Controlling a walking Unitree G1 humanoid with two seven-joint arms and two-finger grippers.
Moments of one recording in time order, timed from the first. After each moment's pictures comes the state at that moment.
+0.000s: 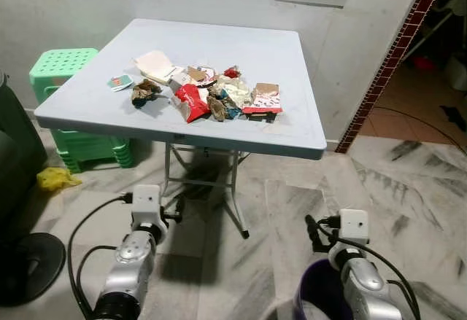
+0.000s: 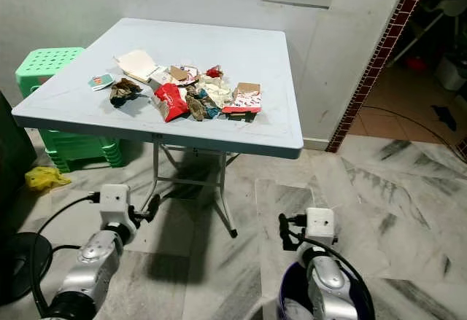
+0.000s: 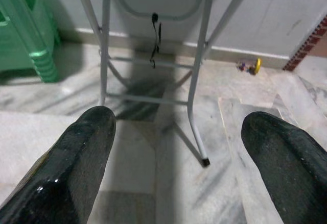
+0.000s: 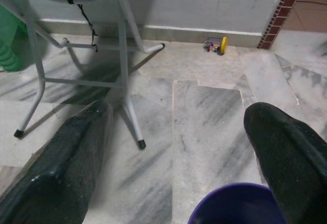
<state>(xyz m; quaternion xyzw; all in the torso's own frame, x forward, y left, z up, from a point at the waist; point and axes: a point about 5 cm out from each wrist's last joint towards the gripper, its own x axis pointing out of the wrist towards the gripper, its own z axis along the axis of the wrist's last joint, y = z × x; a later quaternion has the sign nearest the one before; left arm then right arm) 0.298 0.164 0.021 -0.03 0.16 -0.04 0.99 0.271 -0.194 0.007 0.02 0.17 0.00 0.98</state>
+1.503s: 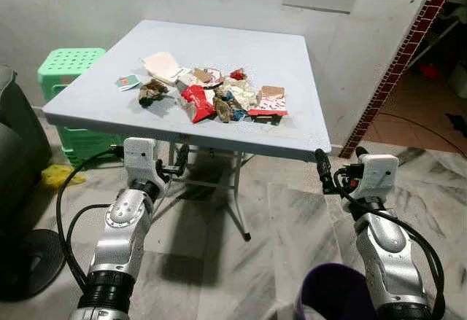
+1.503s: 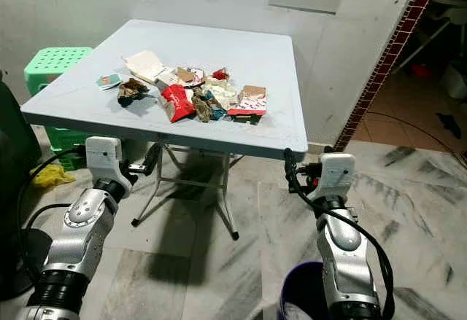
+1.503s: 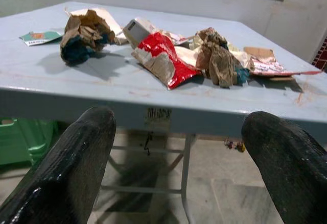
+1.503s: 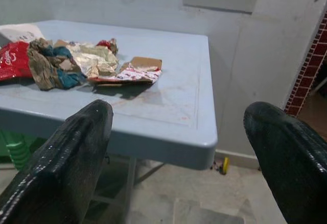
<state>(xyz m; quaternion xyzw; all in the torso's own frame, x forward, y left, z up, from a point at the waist) 0.324 0.163 0.117 -0.03 0.00 -0.08 1.00 0.300 -0.194 0.121 0.00 -0.05 0.03 1.00</state>
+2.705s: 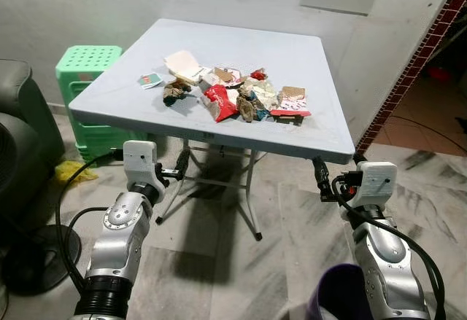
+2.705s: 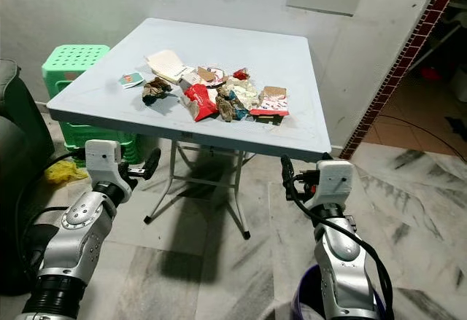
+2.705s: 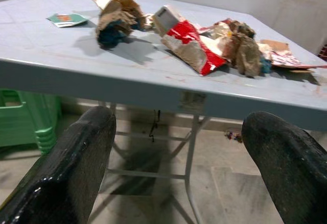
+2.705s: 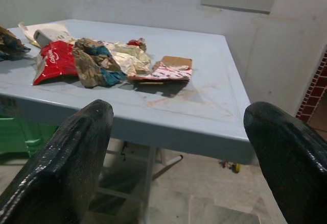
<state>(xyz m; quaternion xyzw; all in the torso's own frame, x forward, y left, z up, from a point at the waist) 0.323 0.157 0.117 -0.05 0.03 -0.10 0.99 0.287 -0.189 0.118 0.00 -0.05 0.03 1.00</state>
